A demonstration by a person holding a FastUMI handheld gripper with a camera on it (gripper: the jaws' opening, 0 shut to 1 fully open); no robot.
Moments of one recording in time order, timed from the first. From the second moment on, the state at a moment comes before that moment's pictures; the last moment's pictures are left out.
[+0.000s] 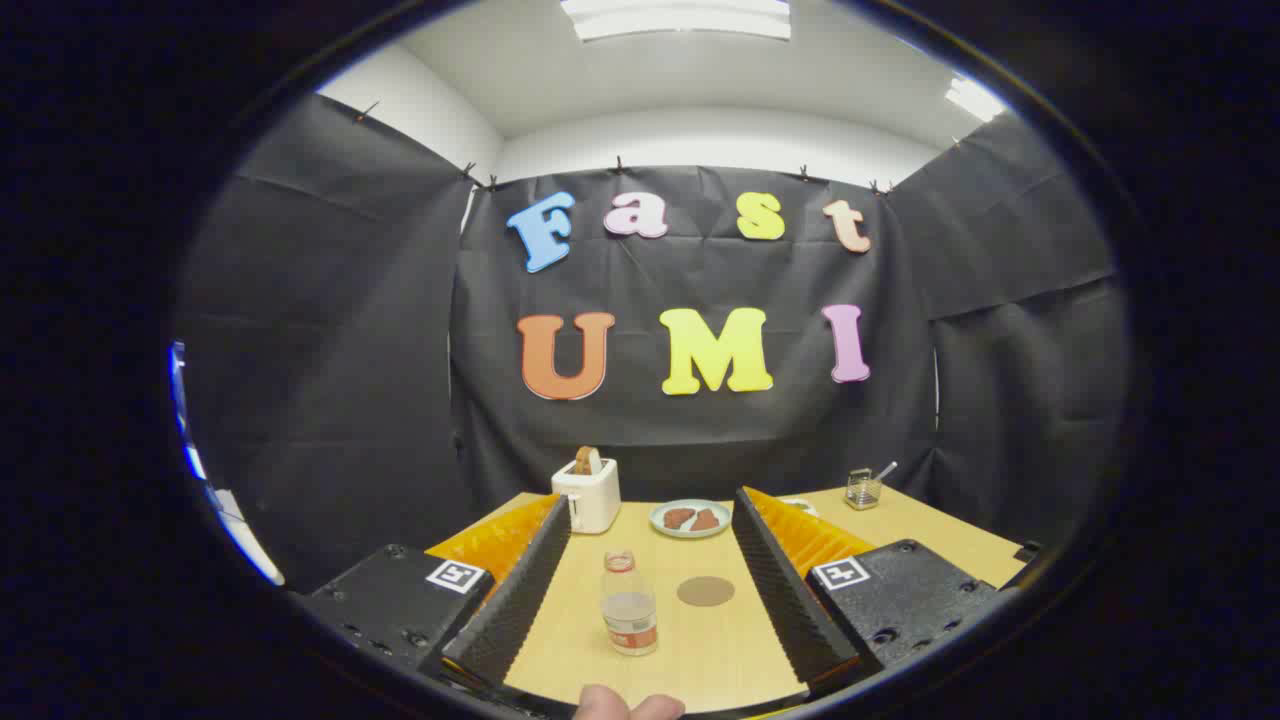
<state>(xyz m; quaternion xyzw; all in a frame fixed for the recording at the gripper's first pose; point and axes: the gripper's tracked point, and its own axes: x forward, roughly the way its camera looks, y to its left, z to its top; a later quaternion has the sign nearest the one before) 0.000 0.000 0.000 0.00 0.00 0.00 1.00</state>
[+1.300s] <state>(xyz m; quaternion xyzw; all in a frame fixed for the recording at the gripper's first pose) 0.017 -0.012 -0.004 -0.01 0.01 -0.01 1.00</state>
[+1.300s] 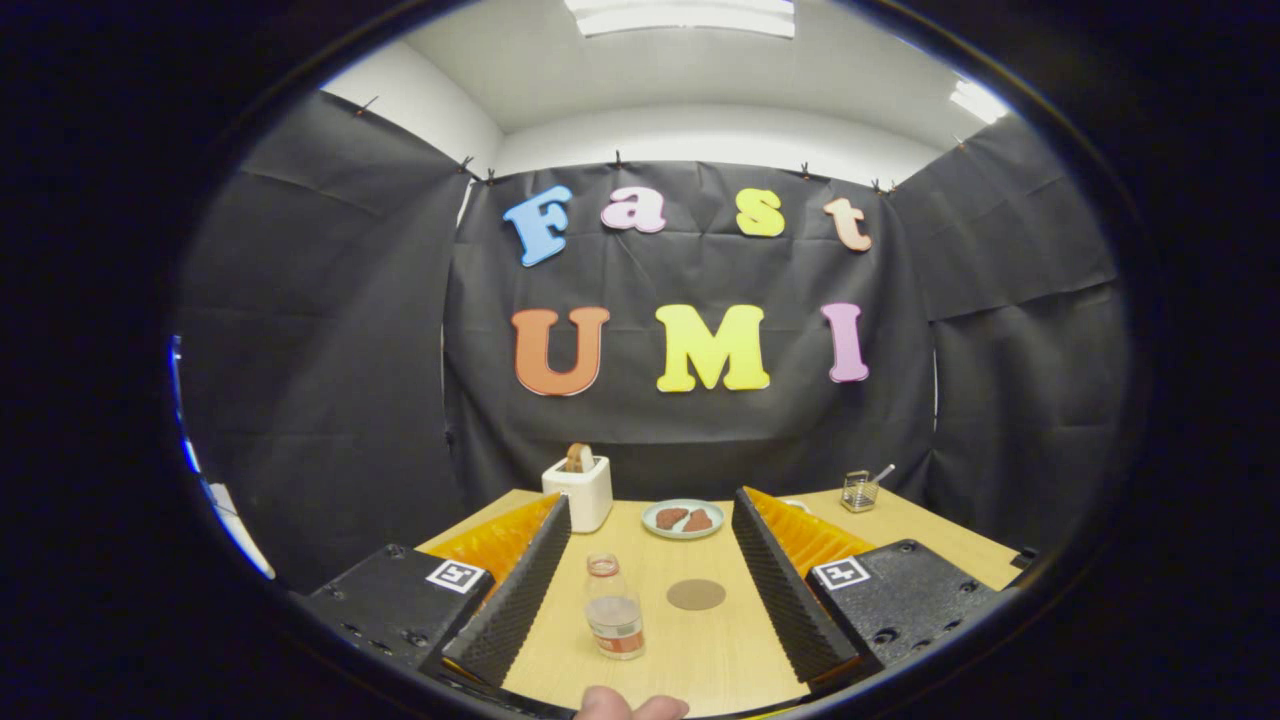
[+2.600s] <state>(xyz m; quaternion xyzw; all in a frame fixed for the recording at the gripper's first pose) 0.045 0.007 -0.207 -0.03 0.11 -0.02 0.99</state>
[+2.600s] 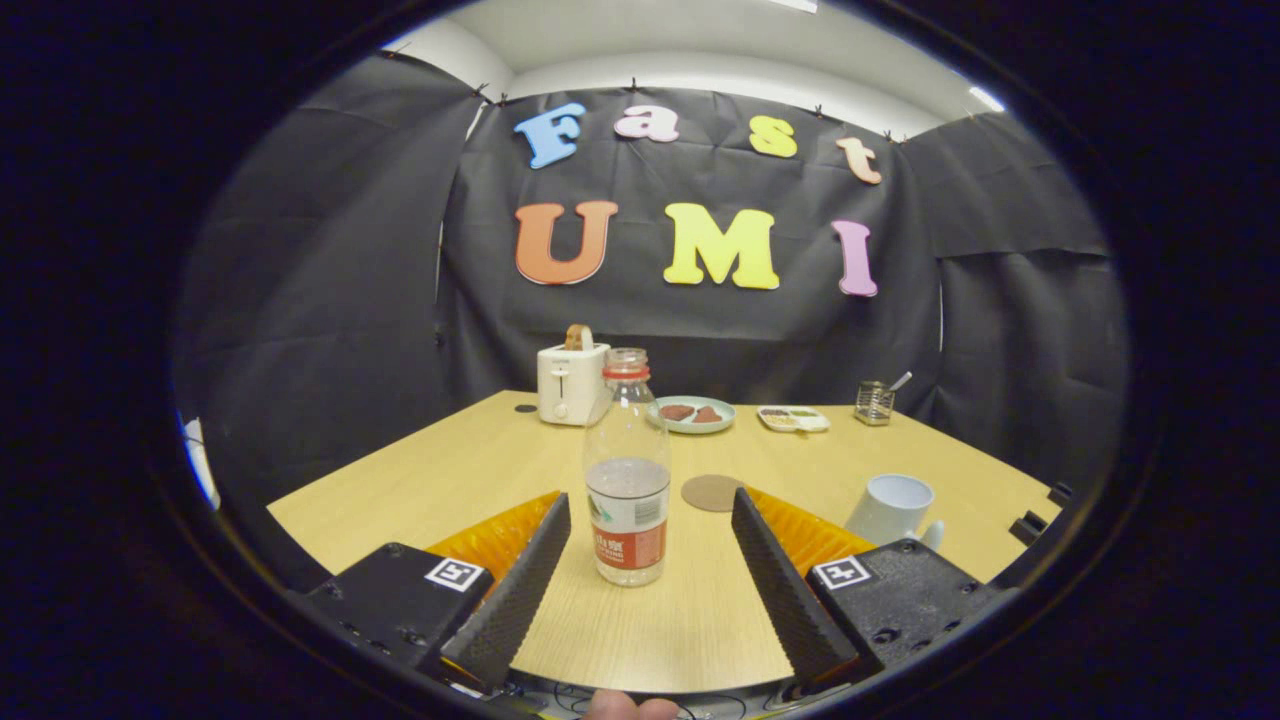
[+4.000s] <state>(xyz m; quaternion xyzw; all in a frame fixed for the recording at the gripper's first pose) 0.111 0.023 -0.232 0.00 0.14 0.01 0.99</state>
